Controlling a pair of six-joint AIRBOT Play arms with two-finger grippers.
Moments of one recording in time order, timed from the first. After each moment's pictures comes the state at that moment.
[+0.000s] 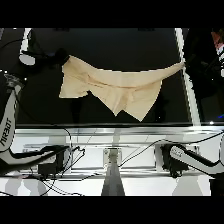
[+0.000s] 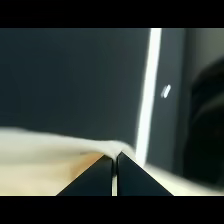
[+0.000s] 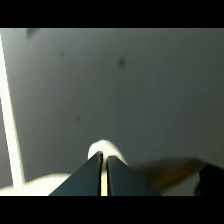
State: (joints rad) left arm 0.01 -1.44 1.14 0.70 -0.50 -1.35; right arm -0.38 -1.22 0.98 -0.82 0.59 1.29
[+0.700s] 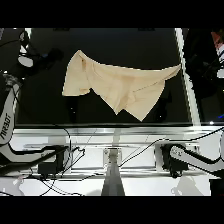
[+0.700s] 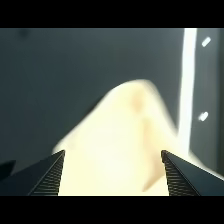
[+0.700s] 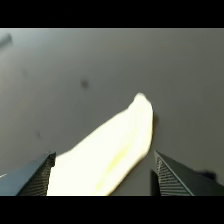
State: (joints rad) left arm 0.11 -1.49 1.15 0.86 -0.50 -1.32; right arm -0.38 -1.25 0.98 -0.99 0.54 1.29
